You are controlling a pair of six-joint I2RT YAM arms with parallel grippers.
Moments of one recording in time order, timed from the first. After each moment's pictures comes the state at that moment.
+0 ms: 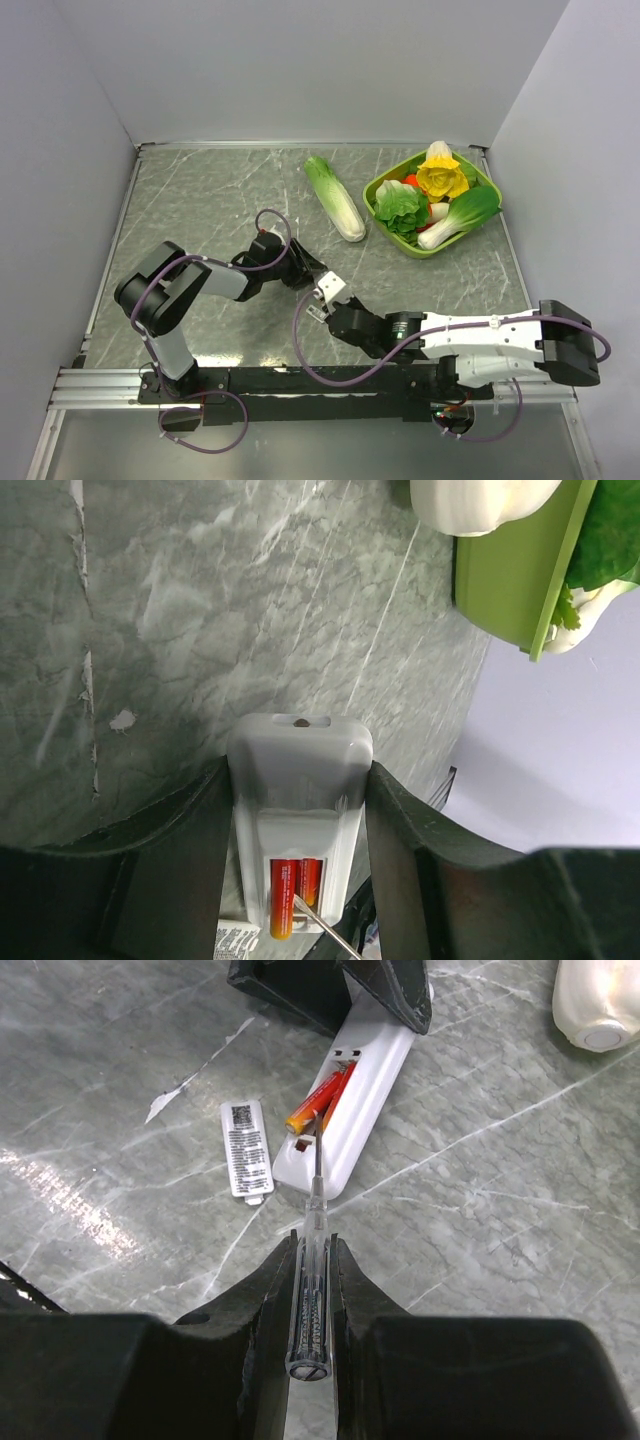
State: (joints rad) left arm -0.63 1.75 0.63 0.55 0.29 -1.22; right arm 1.35 1.14 0.61 -0.26 0.63 0.26
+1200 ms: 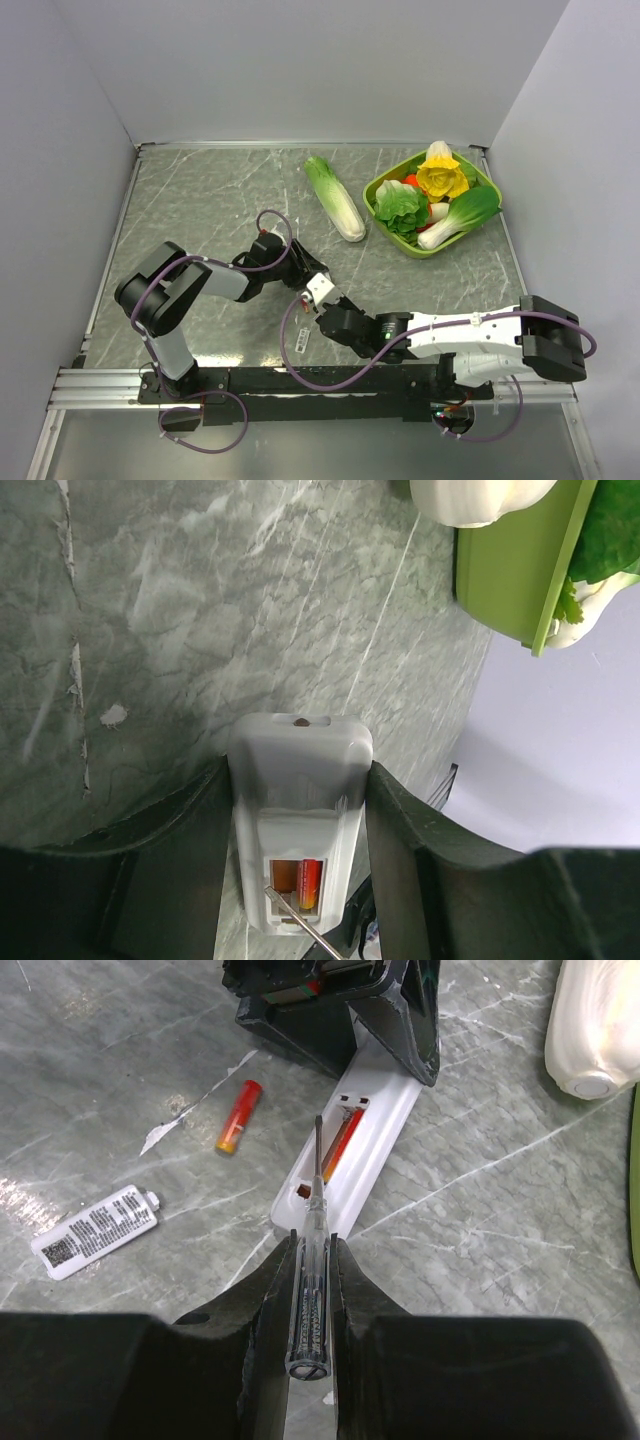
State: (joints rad) left arm -0.64 1.75 0.63 0.55 0.29 -1.22; right arm 1.35 1.24 0.62 -0.12 0.67 0.16
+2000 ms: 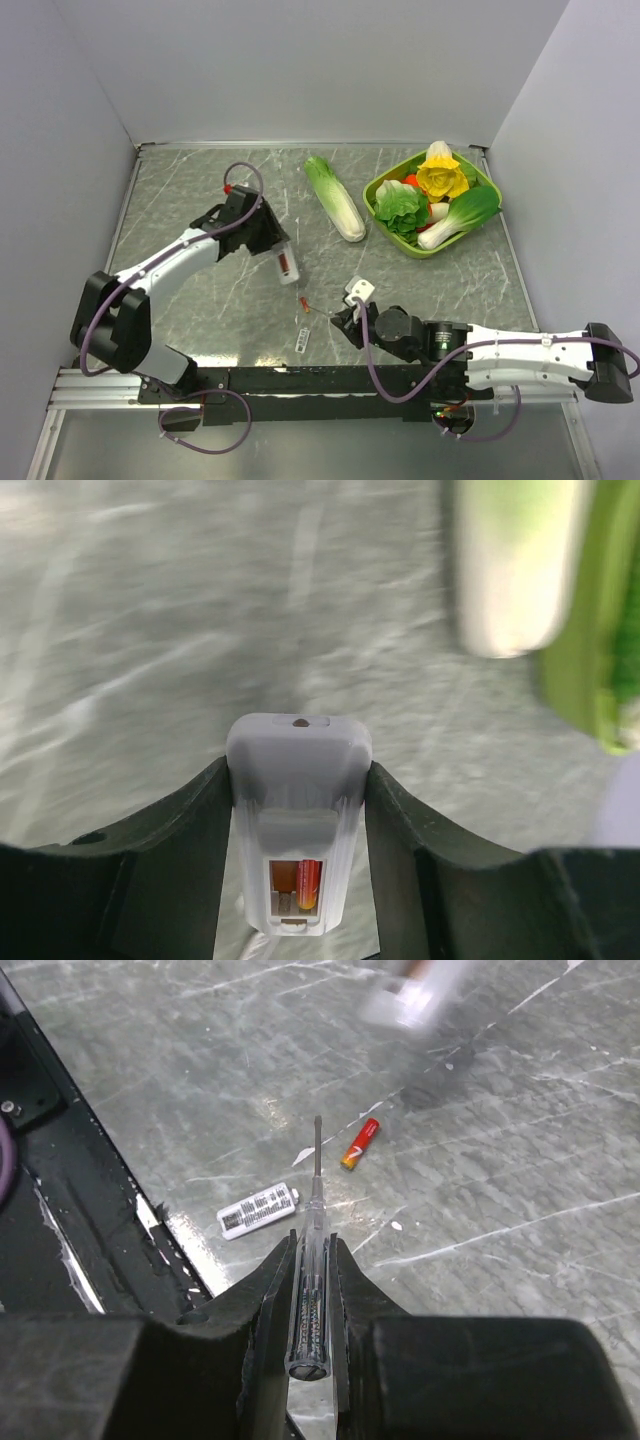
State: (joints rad) left arm -0.50 1.48 1.02 -0.32 0.05 -0.88; right arm 1.36 0.78 0.44 -0.07 0.40 0.21
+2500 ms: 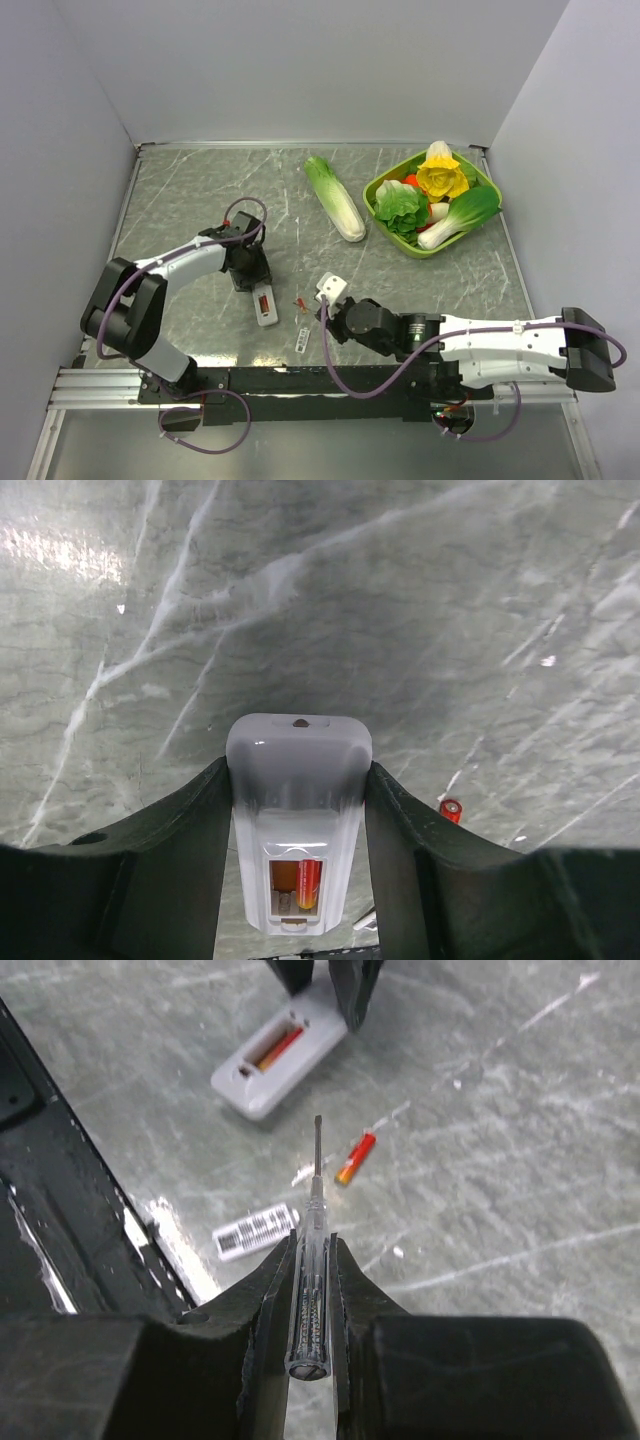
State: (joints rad) left arm -0.46 1.54 0.89 -0.56 0.02 -0.81; right arm 1.36 1.00 0.57 -0.05 0.40 0.16
